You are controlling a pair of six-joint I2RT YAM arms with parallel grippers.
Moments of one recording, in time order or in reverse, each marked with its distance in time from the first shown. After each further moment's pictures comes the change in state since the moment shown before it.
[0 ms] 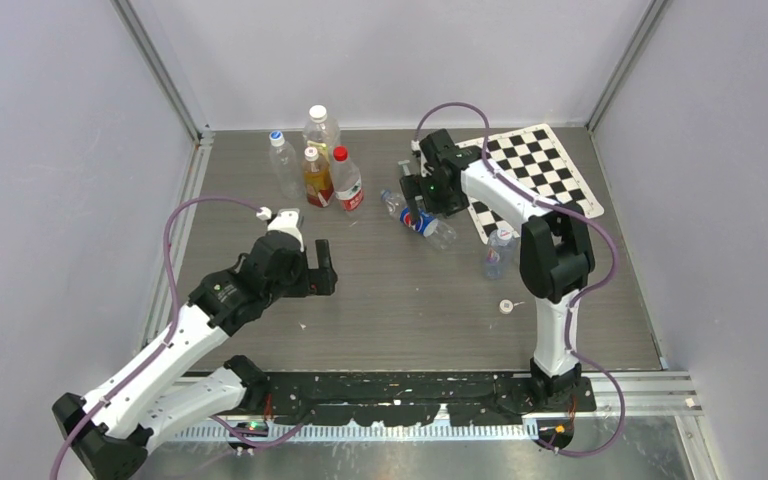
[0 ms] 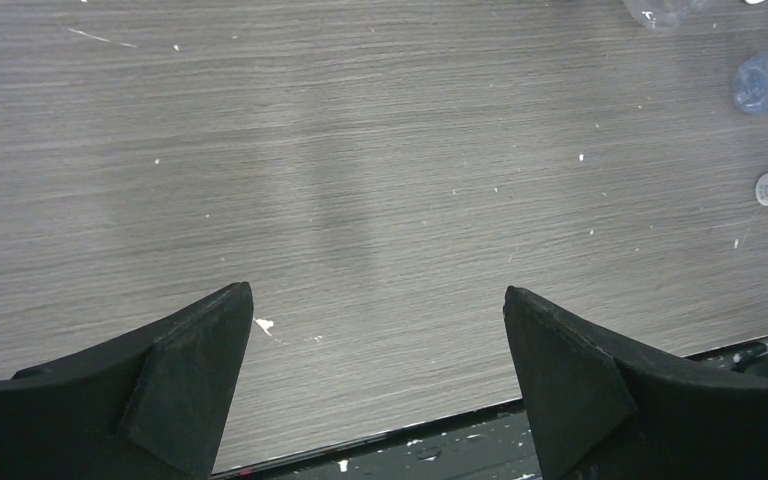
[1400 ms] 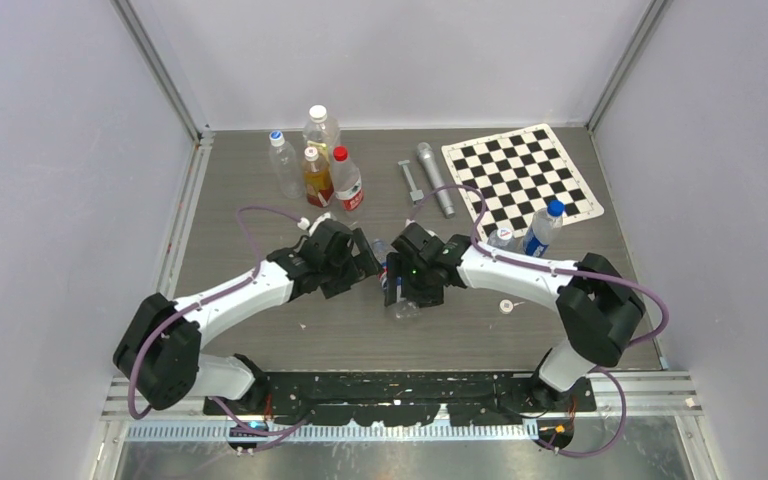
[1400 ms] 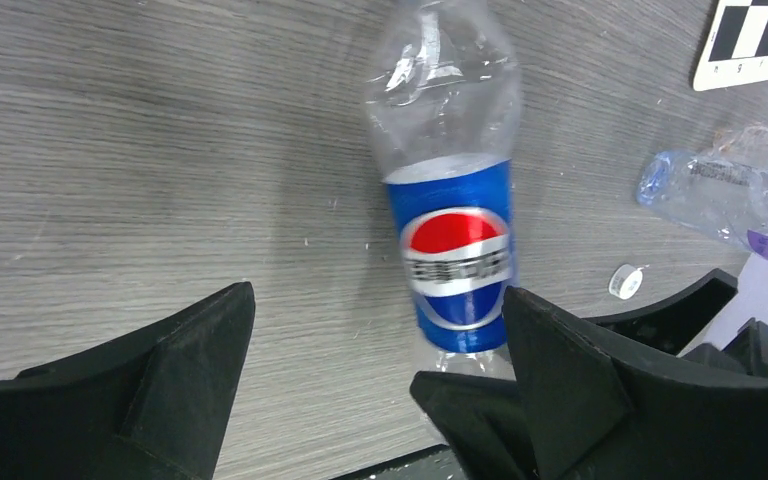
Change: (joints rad) left arm 0.000 0.484 -0.068 0.418 0.191 -0.494; right arm 0.390 -0.400 -0.666 0.238 -0.005 0.696
